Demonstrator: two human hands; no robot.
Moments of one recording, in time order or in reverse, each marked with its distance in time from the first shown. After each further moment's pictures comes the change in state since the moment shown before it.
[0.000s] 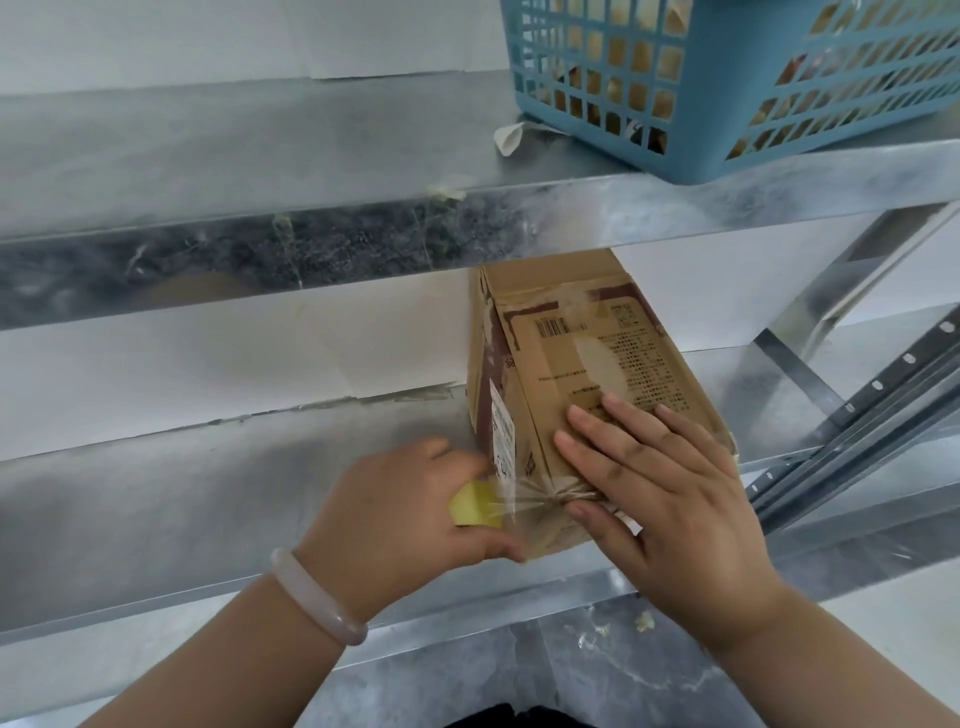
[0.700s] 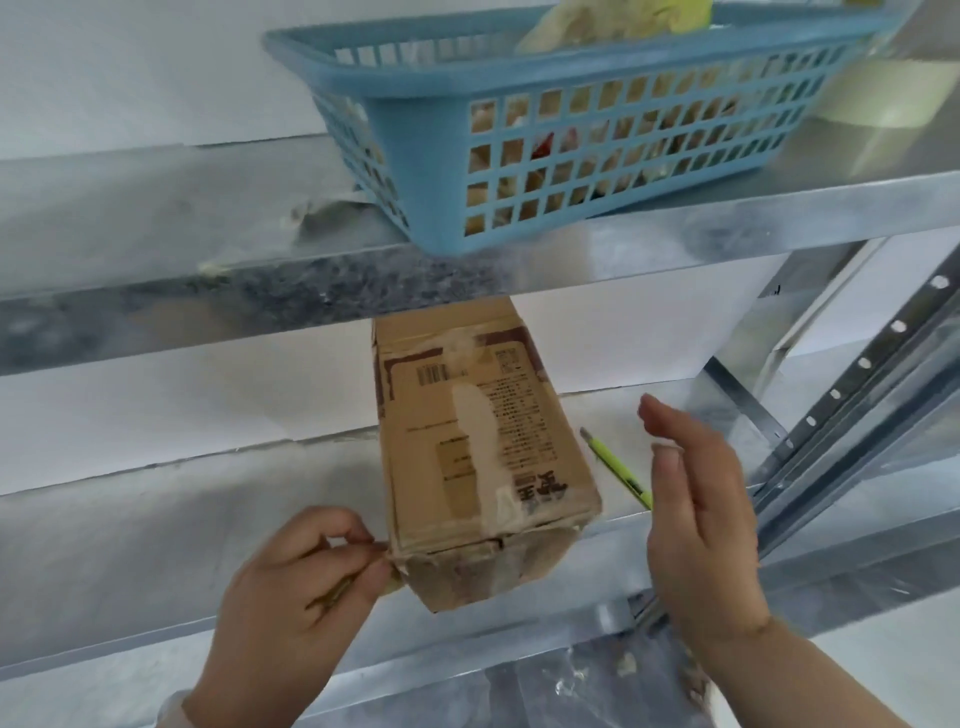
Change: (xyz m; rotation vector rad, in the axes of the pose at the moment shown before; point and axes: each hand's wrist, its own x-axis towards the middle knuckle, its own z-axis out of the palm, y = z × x) left_hand -0.012 0.037 0.038 -0.242 0.433 -0.083; right_hand -0.025 0.089 -0.021 0.561 0.279 0.596
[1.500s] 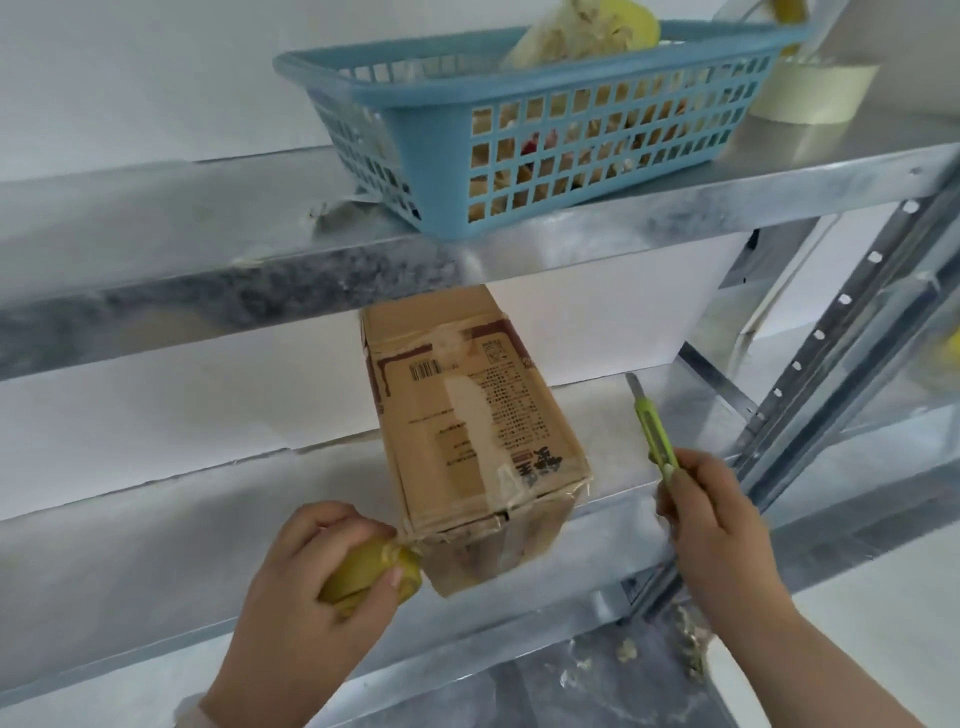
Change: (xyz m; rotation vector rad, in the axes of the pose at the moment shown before) left_hand -0.015 0.000 -0.010 -0.050 -0.056 -0.080; right_hand -0.037 0.000 -0.023 -0.033 -0.020 0.470
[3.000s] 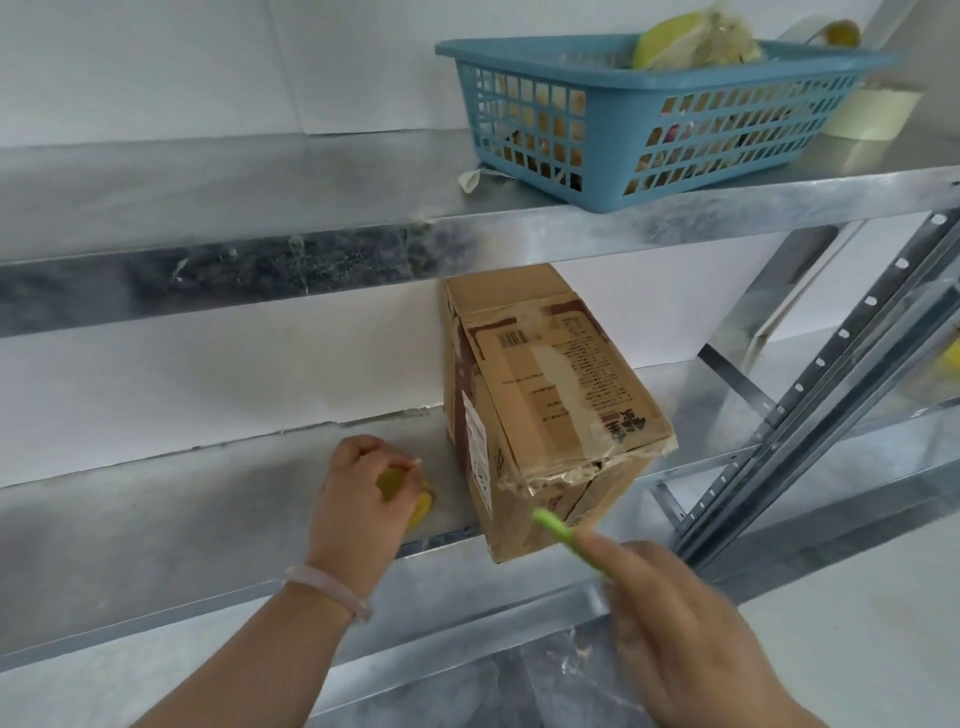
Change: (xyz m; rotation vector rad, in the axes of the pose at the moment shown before) left_hand 0.022 -0.076 0.009 -0.056 0.055 -0.217; right_hand -0.115 -0.036 0.043 -0.497 -0.186 -0.832
